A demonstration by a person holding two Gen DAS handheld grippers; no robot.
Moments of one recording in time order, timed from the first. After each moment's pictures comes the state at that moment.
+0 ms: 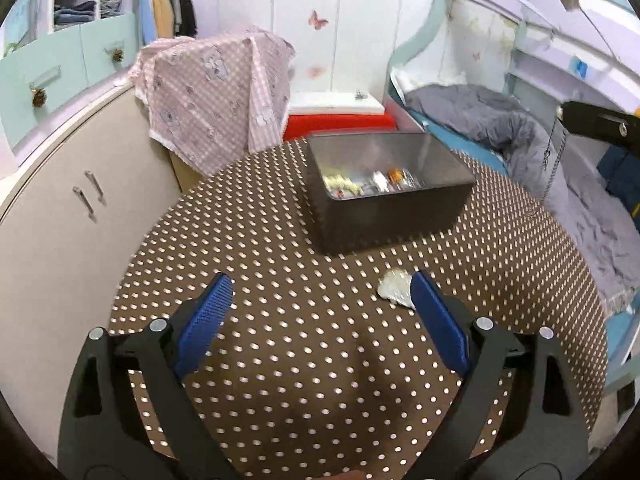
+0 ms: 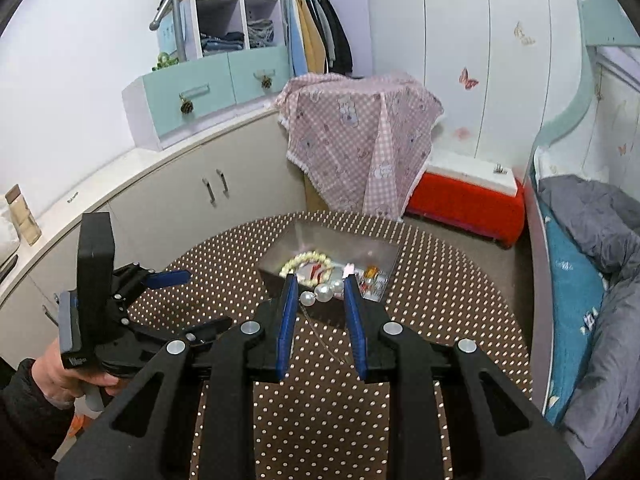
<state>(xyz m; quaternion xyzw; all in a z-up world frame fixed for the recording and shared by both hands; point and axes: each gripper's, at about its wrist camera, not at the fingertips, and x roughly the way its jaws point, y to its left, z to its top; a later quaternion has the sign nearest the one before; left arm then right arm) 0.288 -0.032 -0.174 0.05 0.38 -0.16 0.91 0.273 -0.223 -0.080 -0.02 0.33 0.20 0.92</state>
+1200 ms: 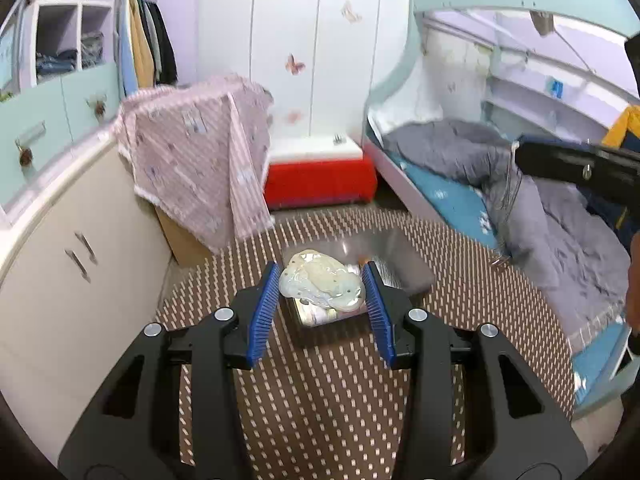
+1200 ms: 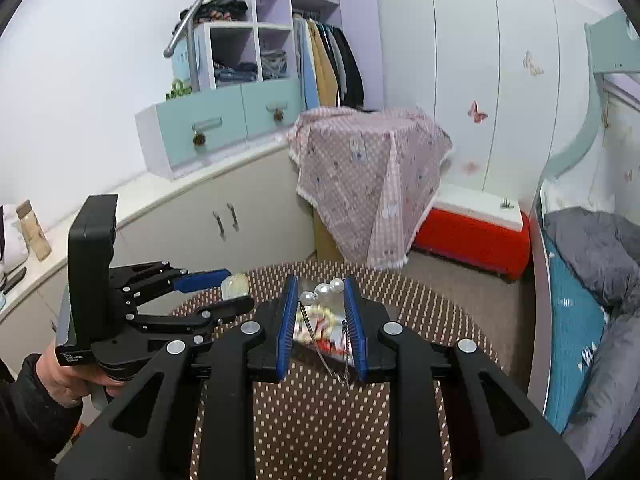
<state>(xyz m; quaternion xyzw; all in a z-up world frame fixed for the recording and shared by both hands) 0.300 -0.041 -0.085 0.04 0.29 -0.19 0.94 0.283 -0.220 -0.019 -0.02 0.27 0.23 0.94</state>
